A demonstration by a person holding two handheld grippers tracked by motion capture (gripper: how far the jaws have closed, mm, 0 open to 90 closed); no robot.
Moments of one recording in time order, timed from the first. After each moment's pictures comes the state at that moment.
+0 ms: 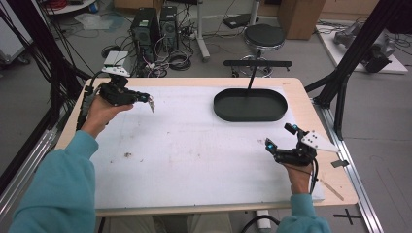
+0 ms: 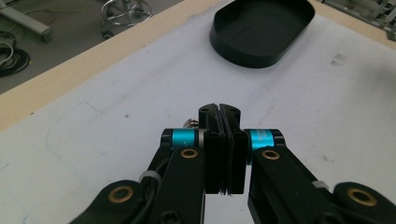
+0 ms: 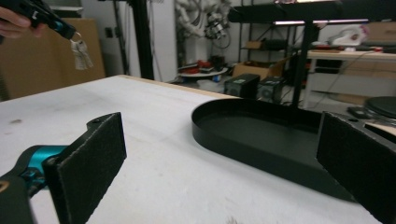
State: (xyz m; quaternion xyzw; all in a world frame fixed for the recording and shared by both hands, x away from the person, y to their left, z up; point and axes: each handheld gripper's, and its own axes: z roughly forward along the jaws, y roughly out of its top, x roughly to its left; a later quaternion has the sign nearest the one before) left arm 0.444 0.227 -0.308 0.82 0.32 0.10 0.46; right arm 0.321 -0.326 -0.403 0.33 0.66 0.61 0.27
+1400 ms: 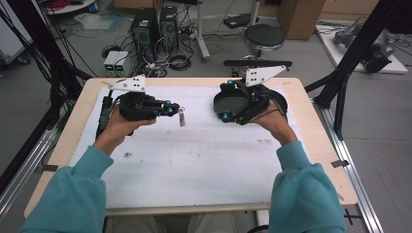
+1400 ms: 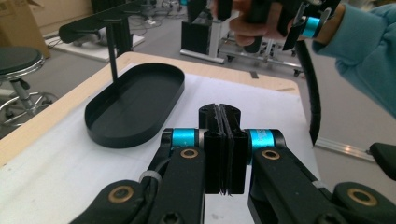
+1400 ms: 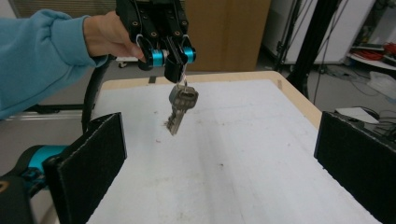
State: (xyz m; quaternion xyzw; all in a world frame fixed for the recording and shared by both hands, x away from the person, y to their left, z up) left arm 0.381 0.158 -0.288 0.79 0.14 0.05 0.60; right arm 0.409 -0.182 -0.269 0.06 0.81 0.58 0.06
